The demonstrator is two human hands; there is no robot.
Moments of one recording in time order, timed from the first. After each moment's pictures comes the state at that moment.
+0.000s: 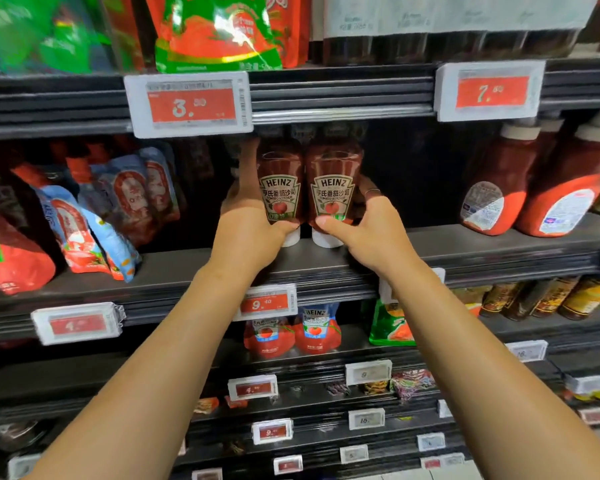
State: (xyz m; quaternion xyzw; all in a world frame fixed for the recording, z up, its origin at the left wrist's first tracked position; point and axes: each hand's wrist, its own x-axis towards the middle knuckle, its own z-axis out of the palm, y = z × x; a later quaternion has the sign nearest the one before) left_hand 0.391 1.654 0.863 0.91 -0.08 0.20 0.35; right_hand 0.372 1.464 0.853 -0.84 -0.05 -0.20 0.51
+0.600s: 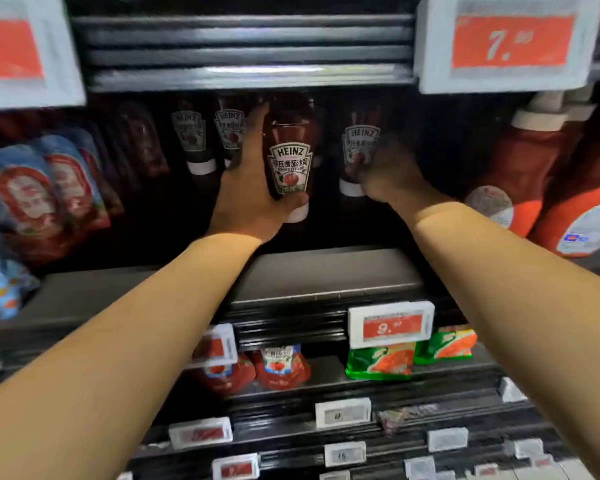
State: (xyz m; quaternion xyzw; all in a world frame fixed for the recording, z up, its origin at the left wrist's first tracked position) left_hand 0.480 1.584 0.852 0.85 -0.18 0.26 0.42; right_hand 0.516 1.370 0.868 -0.92 0.10 -0.22 0.32
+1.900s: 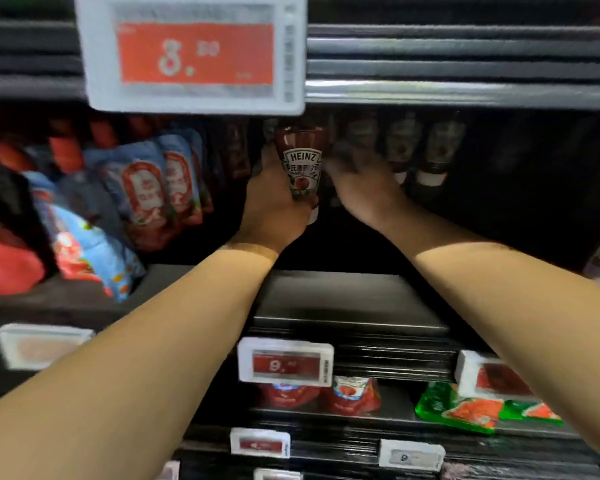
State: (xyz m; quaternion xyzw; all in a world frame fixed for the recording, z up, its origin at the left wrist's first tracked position) left_hand 0.505 1.664 0.852 0.86 -0.04 0.25 0.44; right_hand 0.531 1.517 0.873 -0.89 -0.14 -0.18 0.40
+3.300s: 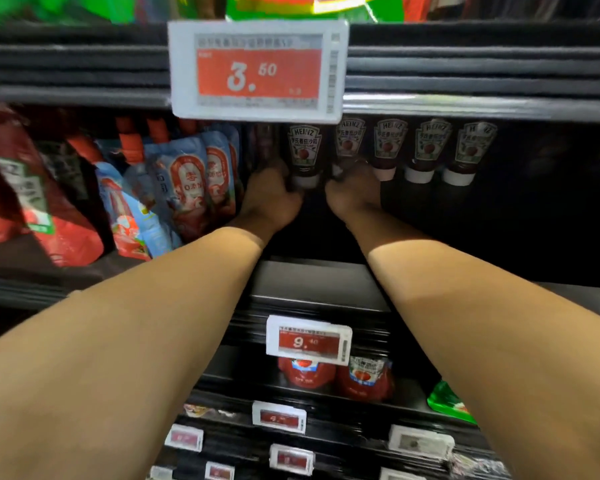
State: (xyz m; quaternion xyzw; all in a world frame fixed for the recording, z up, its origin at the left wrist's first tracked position) left_hand 0.527 1.713 0.842 0.92 0.01 0.24 0.32; right_hand 0.556 1.569 0.846 -0.89 -0.03 -0.19 0.42
